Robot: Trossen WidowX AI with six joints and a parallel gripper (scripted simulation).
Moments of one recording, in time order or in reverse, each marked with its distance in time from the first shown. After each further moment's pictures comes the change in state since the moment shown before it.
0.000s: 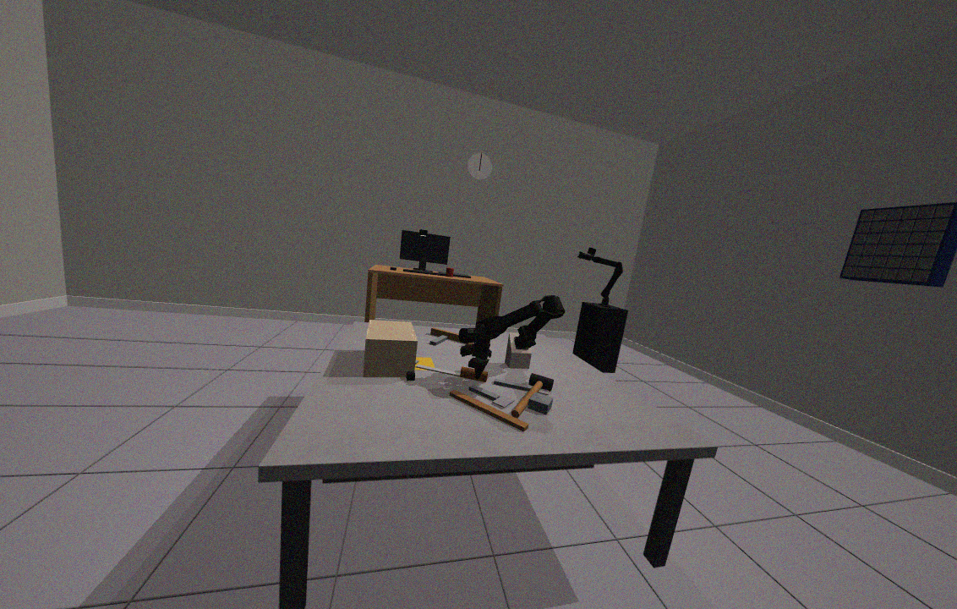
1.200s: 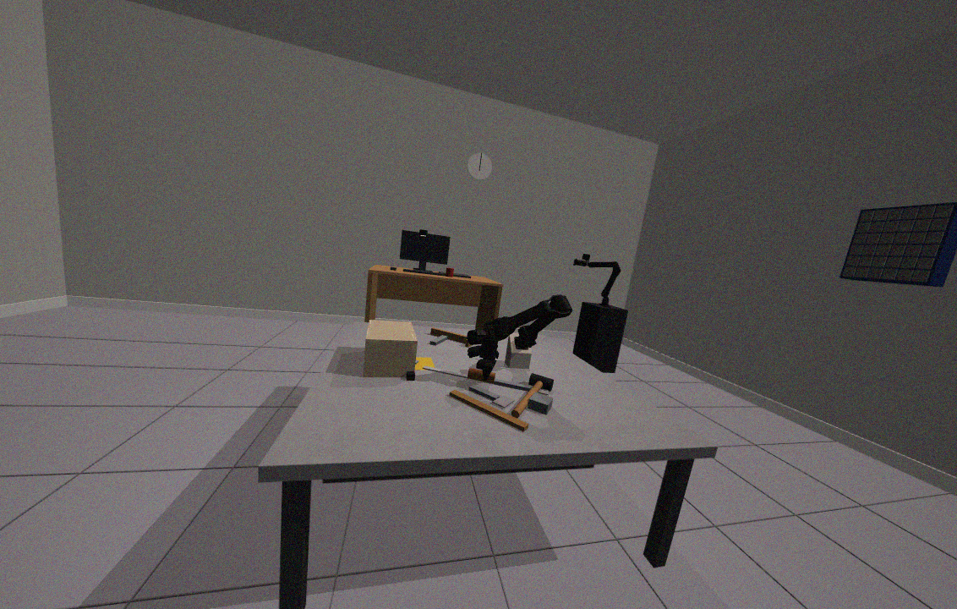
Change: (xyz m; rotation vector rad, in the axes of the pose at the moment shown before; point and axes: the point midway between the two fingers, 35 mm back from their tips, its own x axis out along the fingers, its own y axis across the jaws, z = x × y) arm -0.001 0.001 -0.032 0.002 0.005 -0.003
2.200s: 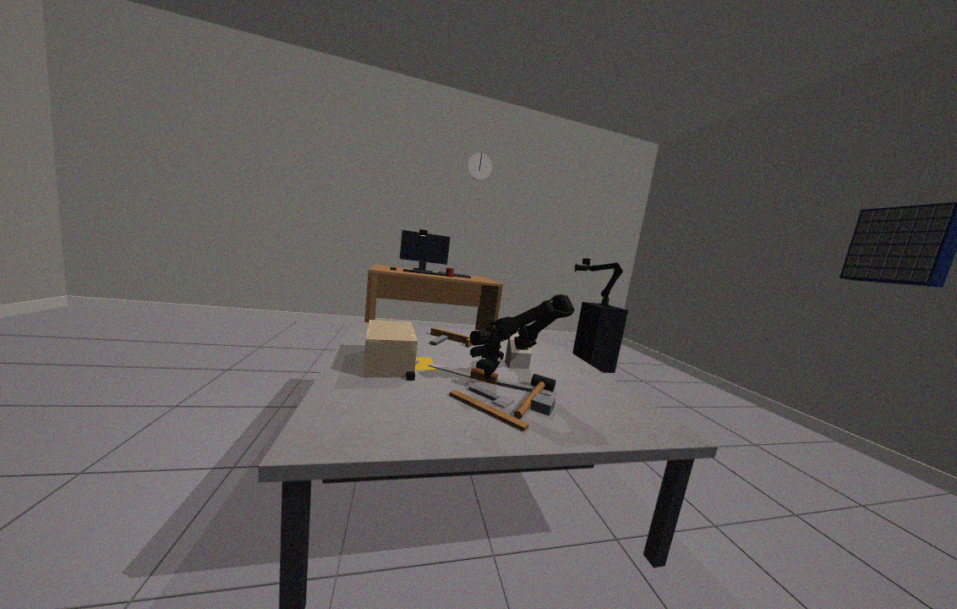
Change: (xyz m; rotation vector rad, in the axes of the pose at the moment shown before) arm 0.000 -0.002 -0.010 0.139 -0.001 -0.003
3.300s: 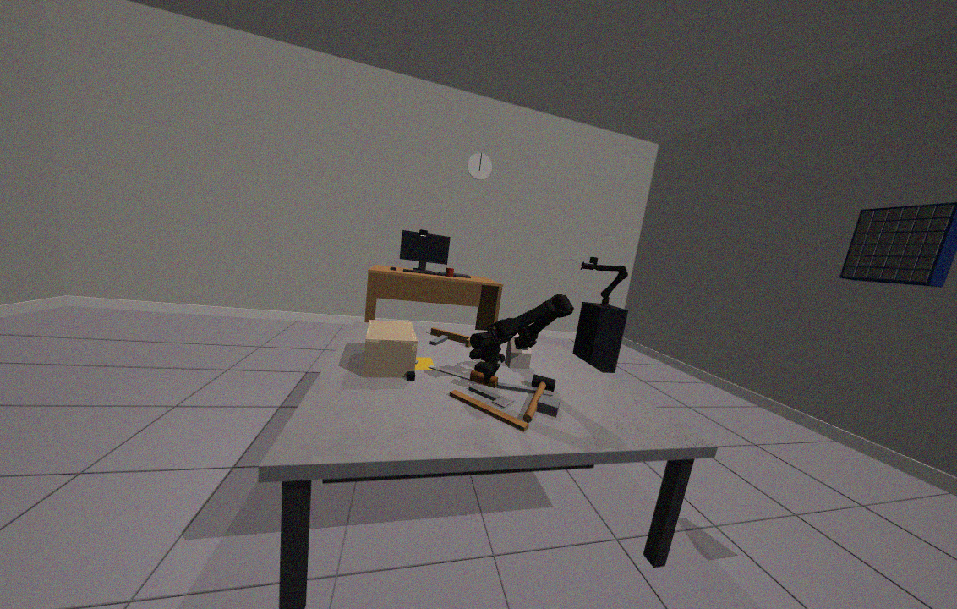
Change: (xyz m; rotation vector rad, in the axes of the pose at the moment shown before) arm 0.000 0.031 -0.009 0.050 0.000 -0.001
